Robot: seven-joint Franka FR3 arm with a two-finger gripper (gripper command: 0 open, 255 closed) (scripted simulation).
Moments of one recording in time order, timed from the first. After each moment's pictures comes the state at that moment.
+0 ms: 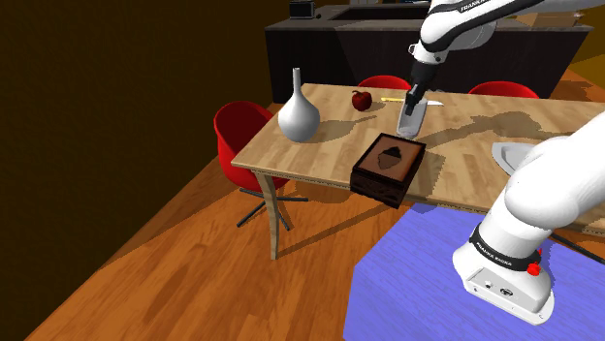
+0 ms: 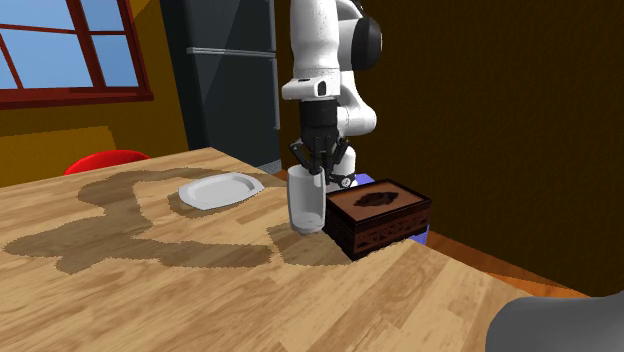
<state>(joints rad) -0.03 -0.41 -0.46 -2.43 -0.13 2.12 -0.50</state>
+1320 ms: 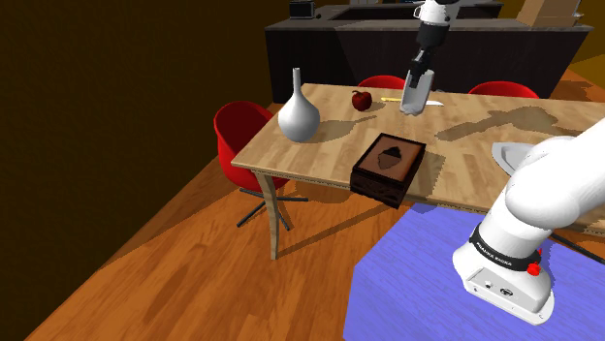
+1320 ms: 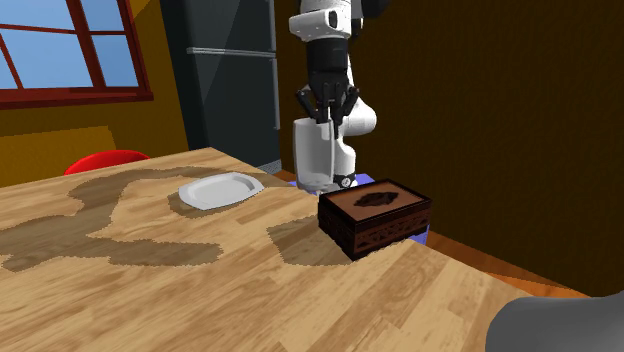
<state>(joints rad) -0.02 -0.48 -0.39 -2.24 -0.12 1.85 -0.45</state>
